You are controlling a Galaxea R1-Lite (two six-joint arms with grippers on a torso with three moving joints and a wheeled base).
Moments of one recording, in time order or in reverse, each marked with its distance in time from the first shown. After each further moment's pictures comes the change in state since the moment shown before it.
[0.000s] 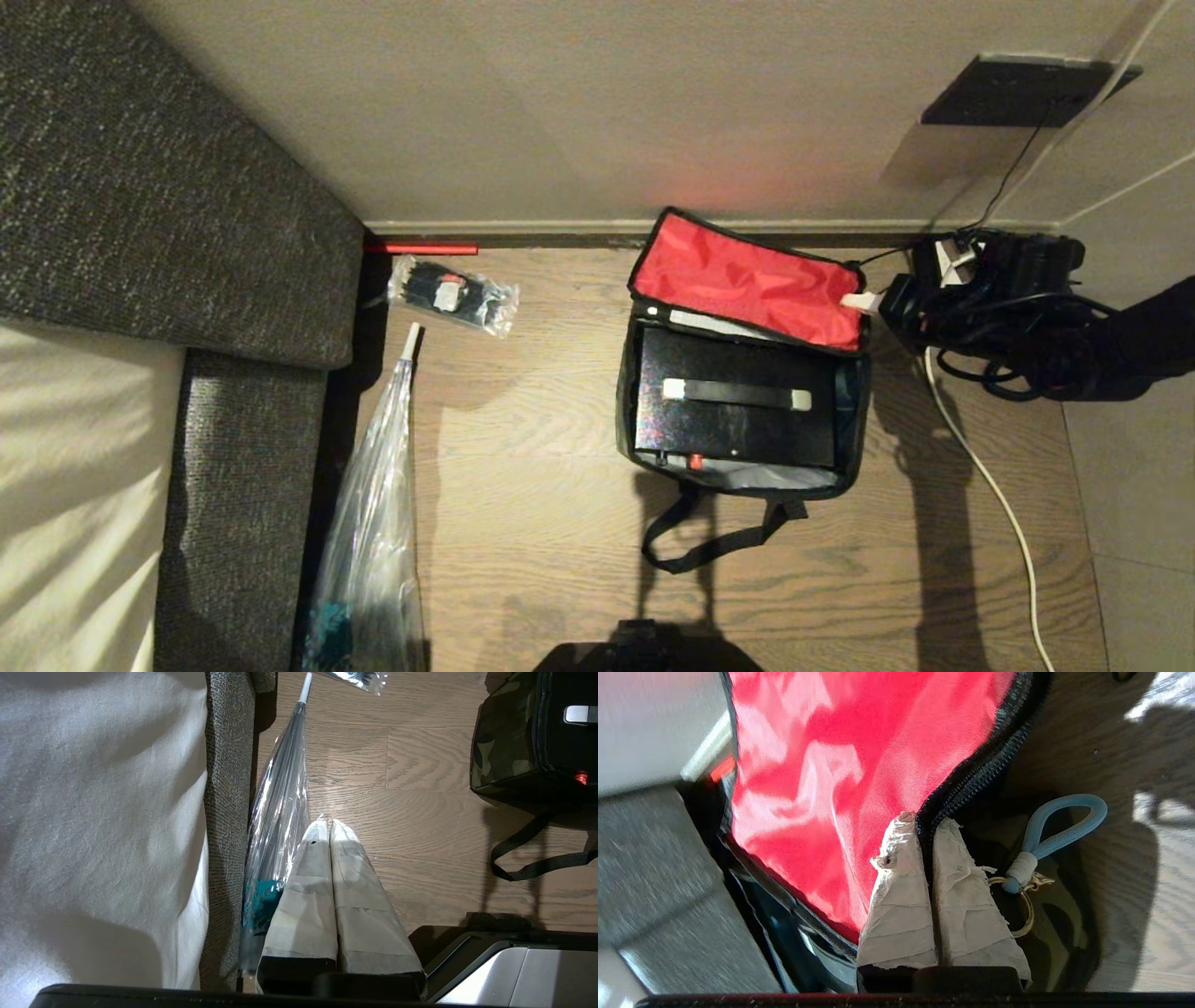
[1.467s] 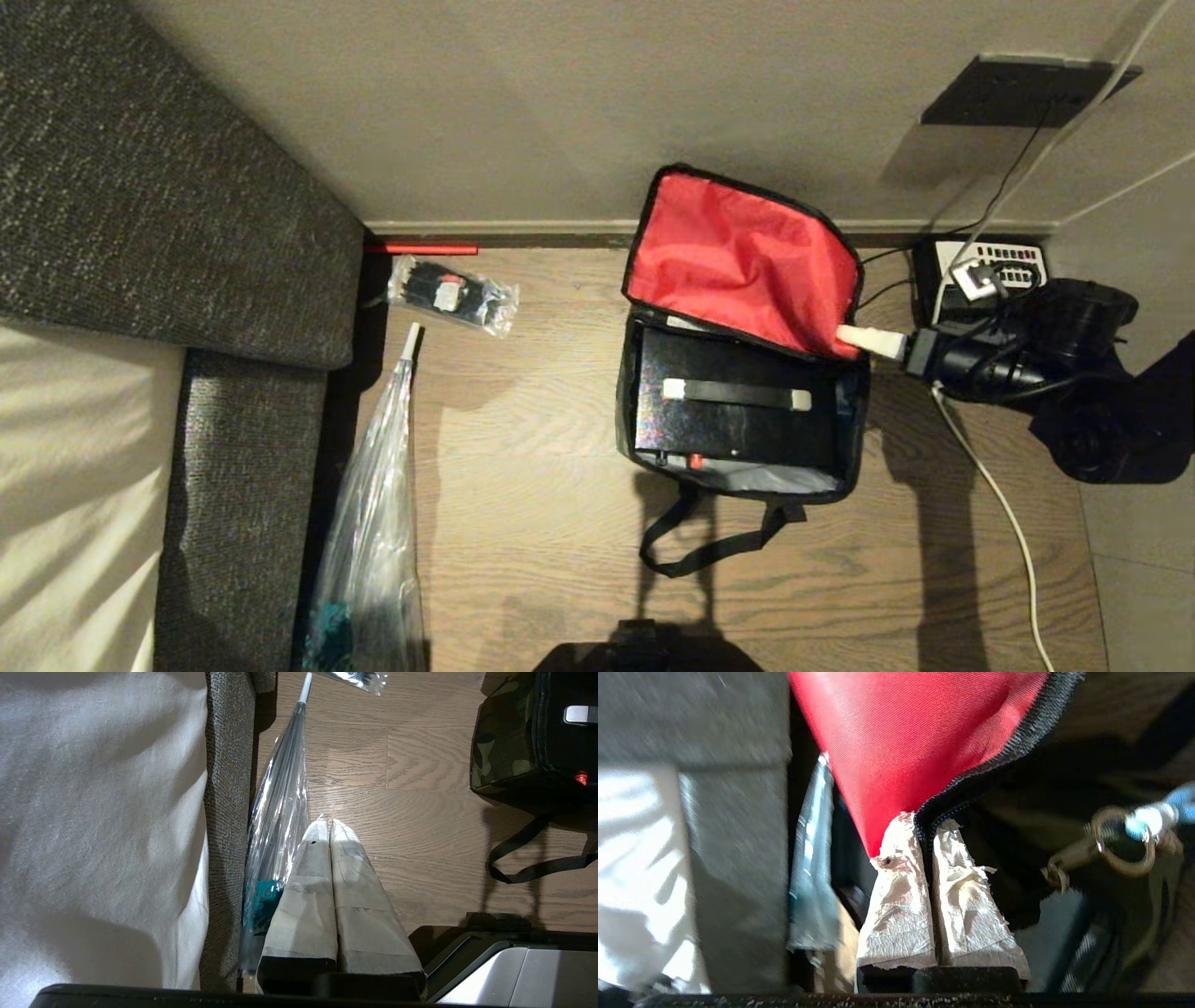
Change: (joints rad) left arm 0.000 0.000 0.000 0.000 0.000 -0.001; right arm -0.014 -0.046 0.378 -0.503 0.374 -0.197
